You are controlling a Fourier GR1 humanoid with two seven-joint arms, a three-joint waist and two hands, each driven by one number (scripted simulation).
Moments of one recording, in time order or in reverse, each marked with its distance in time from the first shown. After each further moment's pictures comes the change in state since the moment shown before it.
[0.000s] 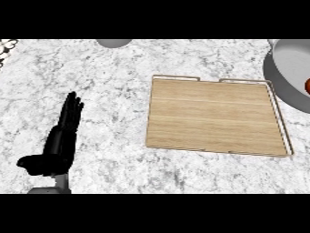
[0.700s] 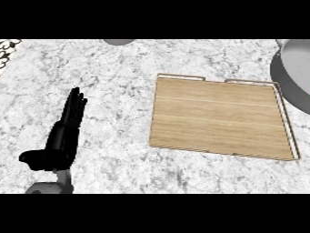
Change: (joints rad) left arm -0.036 0.004 -0.010 0.004 0.008 -0.008 0.014; right arm -0.209 -0.064 0.114 0.214 0.469 0.107 0.501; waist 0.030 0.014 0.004
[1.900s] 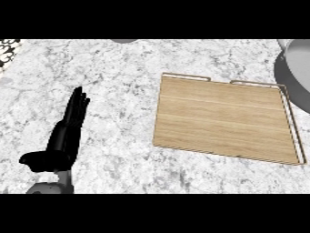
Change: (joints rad) left arm 0.001 0.004 -0.022 -0.018 -0.001 -0.010 0.006; right arm -0.149 -0.069 0.332 0.164 0.387 0.498 0.412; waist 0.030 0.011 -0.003
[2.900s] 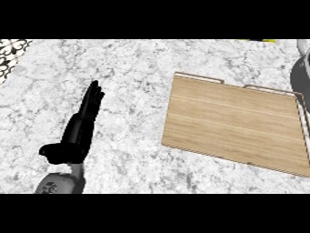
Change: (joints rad) left arm -0.073 -0.025 -0.052 0.034 -0.028 0.001 0.015; right arm -0.059 0.085 0.224 -0.267 0.066 0.189 0.103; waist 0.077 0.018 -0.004
